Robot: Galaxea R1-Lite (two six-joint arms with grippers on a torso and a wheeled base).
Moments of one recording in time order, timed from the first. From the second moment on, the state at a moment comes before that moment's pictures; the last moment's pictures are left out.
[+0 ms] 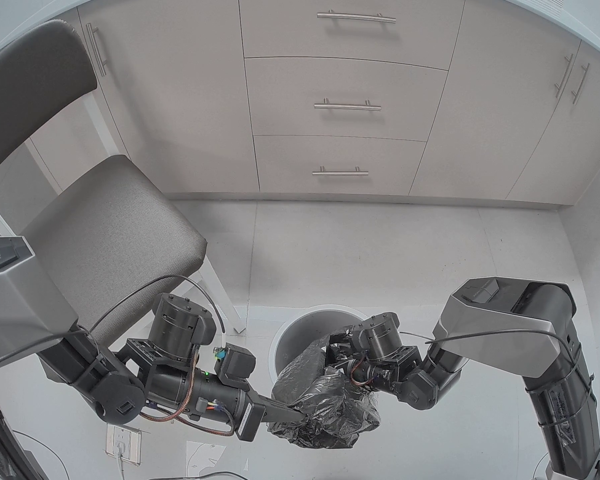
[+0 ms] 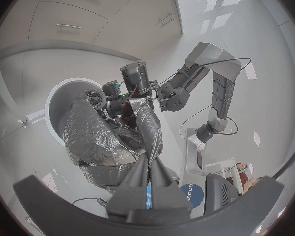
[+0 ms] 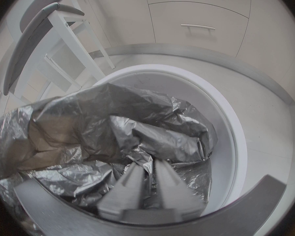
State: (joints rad) left arm -0.58 1.97 -0.56 -0.64 -0.77 -0.07; right arm 0.62 2.56 -1.03 -0.83 -0.14 0.11
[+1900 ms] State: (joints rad) left arm -0.53 1.97 -0.57 -0.66 -0.78 -0.07; right arm 0.71 2.05 -0.57 -0.69 0.04 -0.02
